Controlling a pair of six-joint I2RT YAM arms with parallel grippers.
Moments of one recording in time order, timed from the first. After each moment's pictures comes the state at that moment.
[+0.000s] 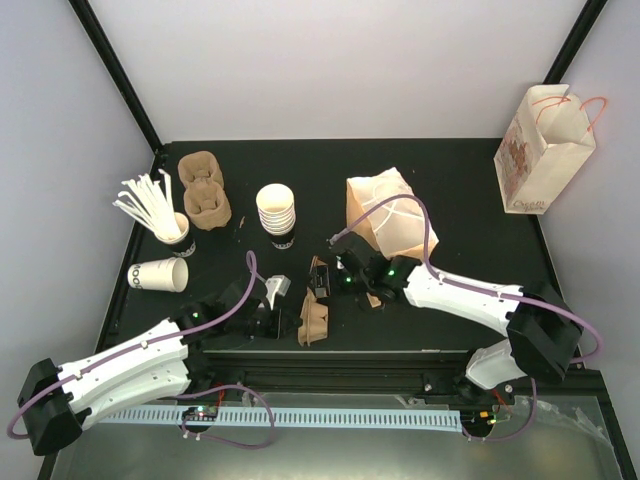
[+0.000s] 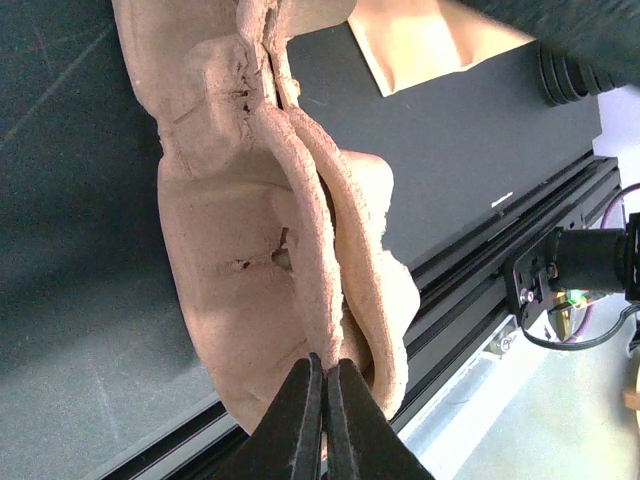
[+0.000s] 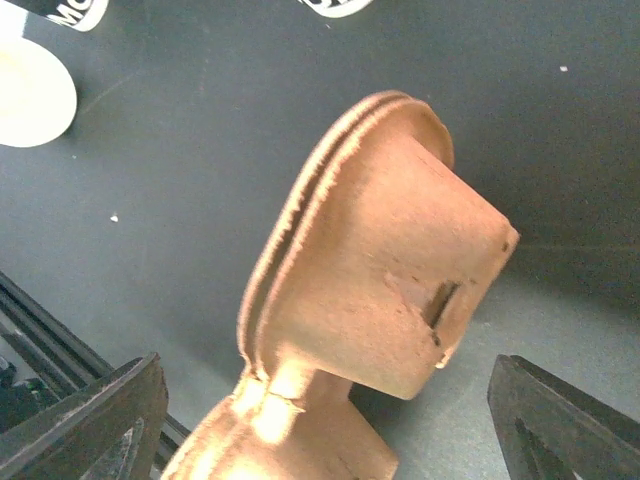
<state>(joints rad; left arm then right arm) -0.90 0.77 0.43 -0.42 0.26 -0.85 0.96 1.45 0.94 -0.33 -0.06 0.74</state>
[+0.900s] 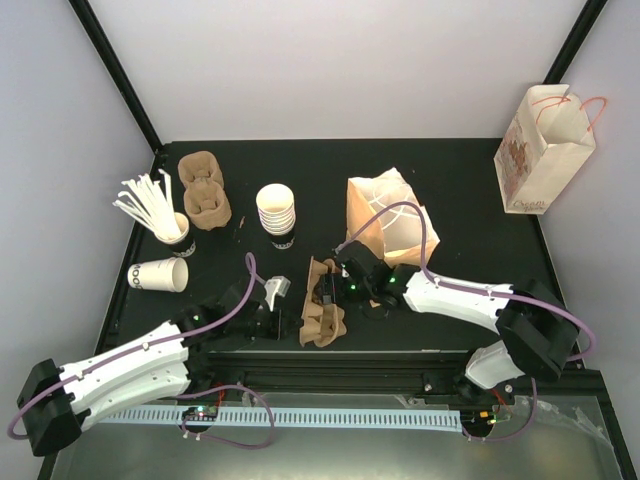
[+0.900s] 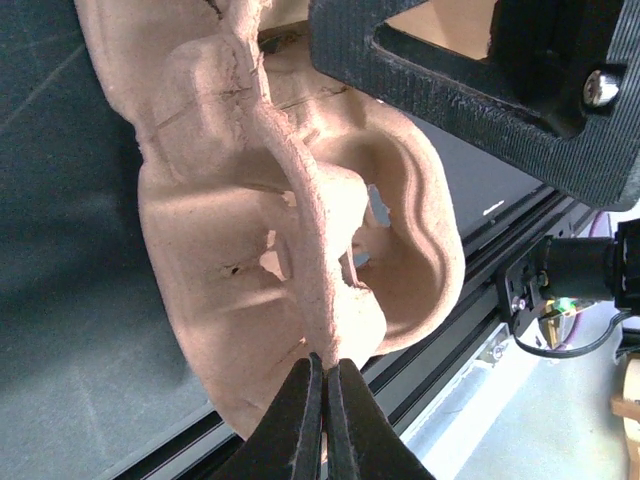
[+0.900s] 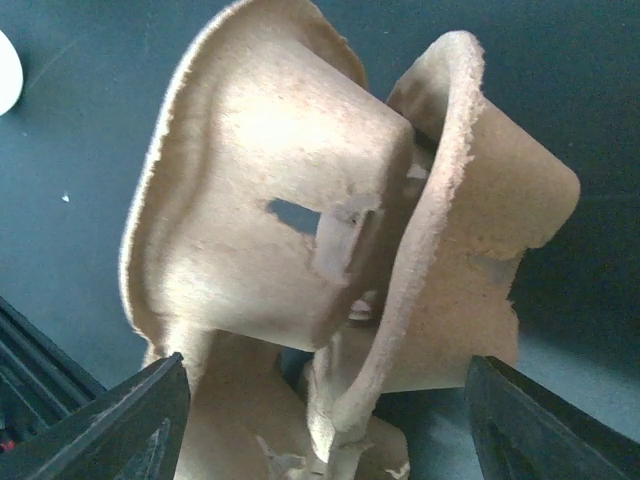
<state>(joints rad) -0.90 0.76 0.39 -0.35 0.27 -0.88 0.94 1.46 0.81 -0.22 -0.11 0.76</state>
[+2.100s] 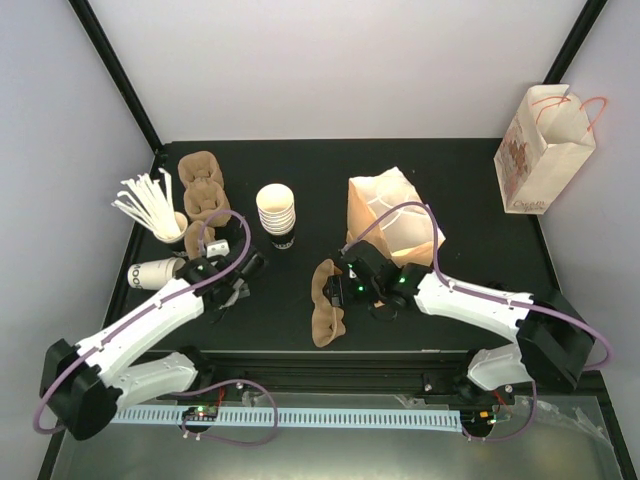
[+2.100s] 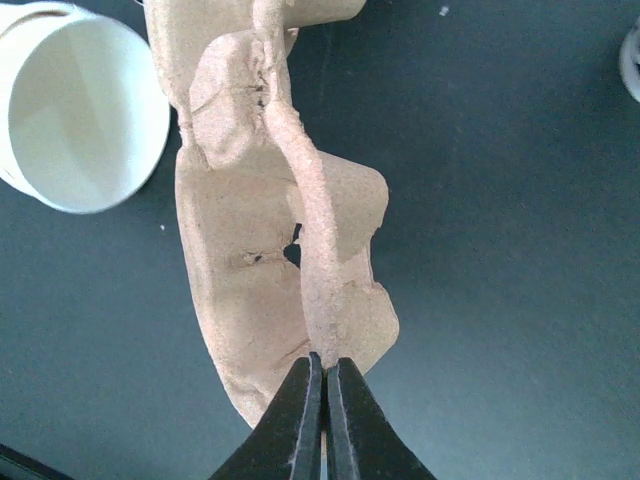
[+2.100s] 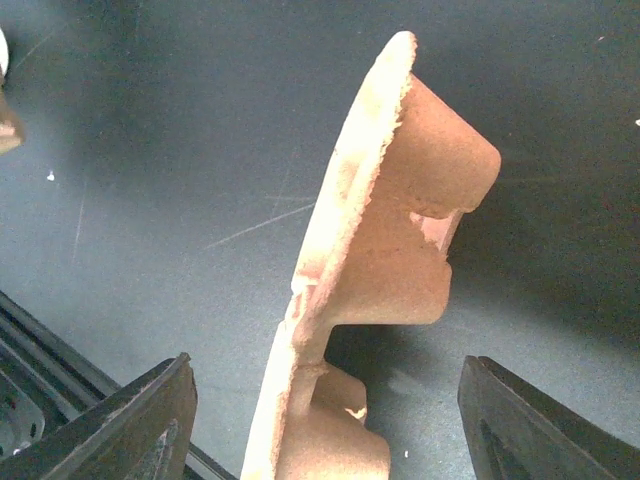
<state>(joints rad) -0.67 1.02 0.77 -1.06 -0.52 -0.97 0.94 1.38 0.82 -0.34 -0.07 0.71</state>
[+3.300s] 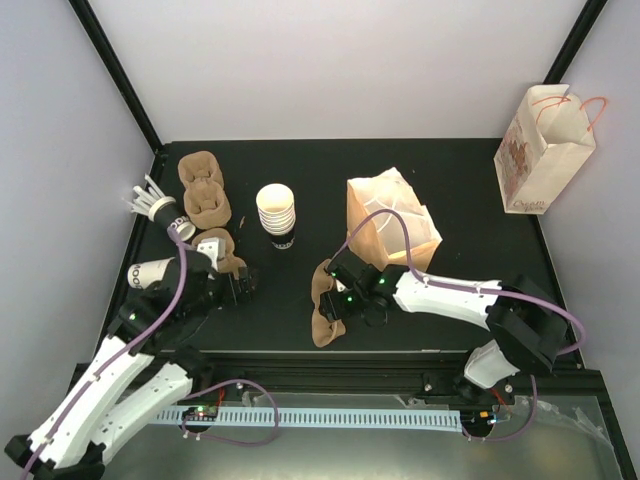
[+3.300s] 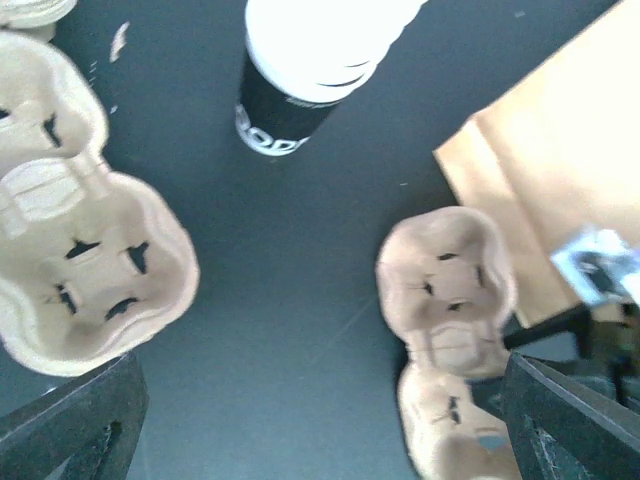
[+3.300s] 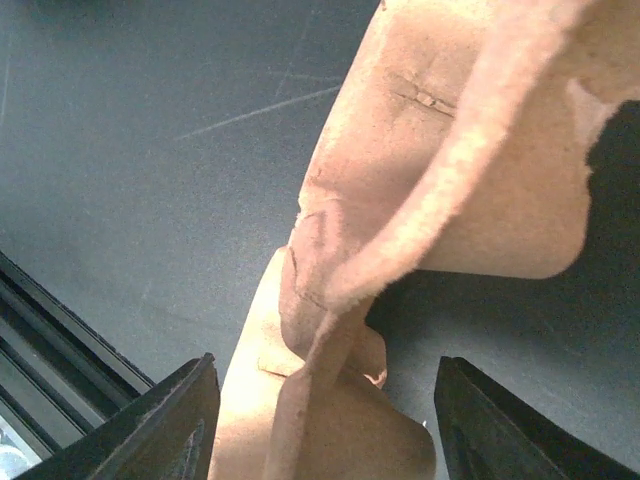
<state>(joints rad) -0.55 0.62 0.78 -0.91 -0.08 -0.62 0.99 1.51 0.86 -0.41 -0.15 0.62</state>
